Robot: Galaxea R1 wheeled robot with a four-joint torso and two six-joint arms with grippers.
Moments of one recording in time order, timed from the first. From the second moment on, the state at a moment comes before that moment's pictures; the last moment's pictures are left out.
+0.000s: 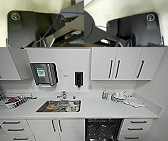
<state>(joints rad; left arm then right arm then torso) 1.56 2.70 -2.17 0.16 -0.09 -0.17 -1.47 2.53 -1.98 -0.33 -0.02 0.39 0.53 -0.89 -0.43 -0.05</state>
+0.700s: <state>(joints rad) 1.58 2.81 -2.35 0.17 -0.08 -0.17 -1.49 2.56 -2.04 -0.33 -0.03 0.39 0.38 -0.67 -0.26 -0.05</state>
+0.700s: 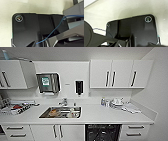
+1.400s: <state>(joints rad) 1.58 2.89 -2.49 0.18 -0.09 -0.16 -1.48 2.61 -2.11 -0.33 -0.02 0.39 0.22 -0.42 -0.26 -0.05</state>
